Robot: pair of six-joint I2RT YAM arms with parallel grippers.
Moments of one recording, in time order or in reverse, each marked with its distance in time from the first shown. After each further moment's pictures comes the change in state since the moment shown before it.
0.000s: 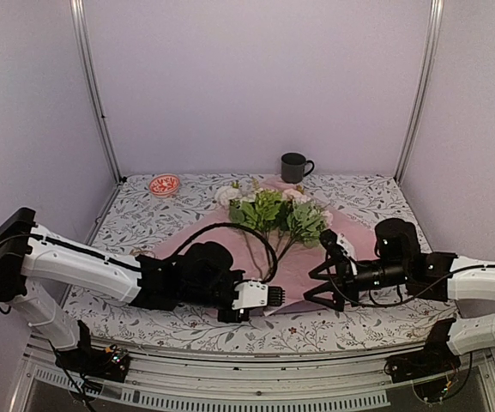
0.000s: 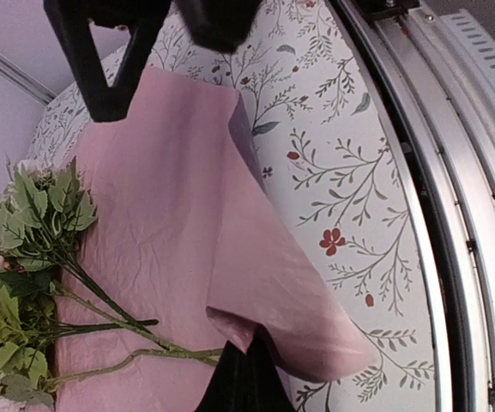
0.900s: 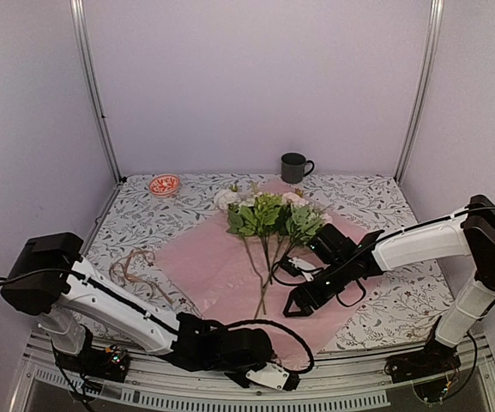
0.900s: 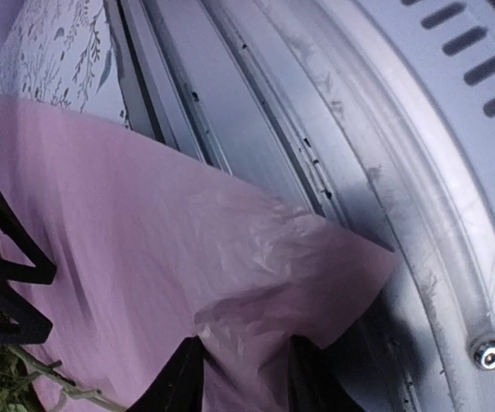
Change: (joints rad) left arm -0.342 0.252 0.085 -0.138 -0.275 0.069; right arm 0.024 0.617 0.318 -0.319 0.086 0.162
